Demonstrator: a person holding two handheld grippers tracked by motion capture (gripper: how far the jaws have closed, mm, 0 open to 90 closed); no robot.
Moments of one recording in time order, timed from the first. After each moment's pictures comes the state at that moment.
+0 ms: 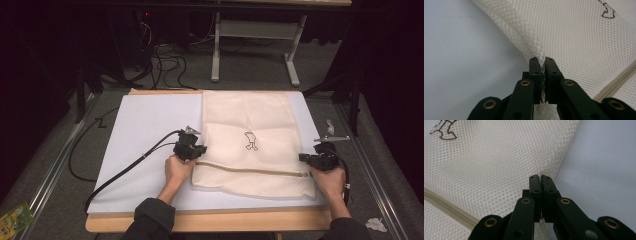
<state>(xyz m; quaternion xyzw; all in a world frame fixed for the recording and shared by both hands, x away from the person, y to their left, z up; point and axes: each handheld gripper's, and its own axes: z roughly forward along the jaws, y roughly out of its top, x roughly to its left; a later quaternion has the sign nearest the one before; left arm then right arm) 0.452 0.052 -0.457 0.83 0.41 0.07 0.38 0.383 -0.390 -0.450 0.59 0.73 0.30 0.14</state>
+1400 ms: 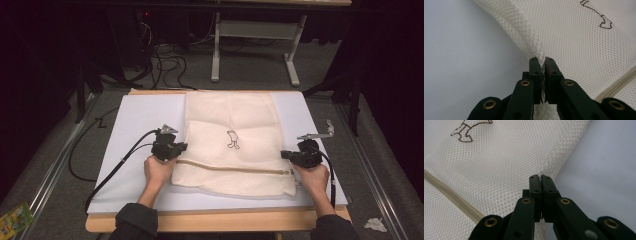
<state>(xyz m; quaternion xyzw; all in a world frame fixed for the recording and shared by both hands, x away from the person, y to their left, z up) 0.444 0.115 -0.441 0.81 0.43 0.10 0.39 0.392 -0.341 -0.444 0.55 0.75 0.35 0.12</state>
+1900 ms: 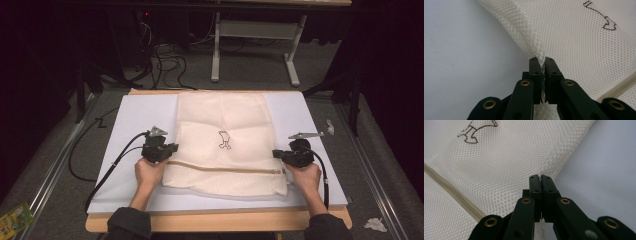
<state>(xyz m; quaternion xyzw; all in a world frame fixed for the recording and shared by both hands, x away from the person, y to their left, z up) 0.436 0.143 -0.442 0.80 0.45 0.12 0.39 0.394 -0.316 -0.441 0.53 0.76 0.36 0.12</state>
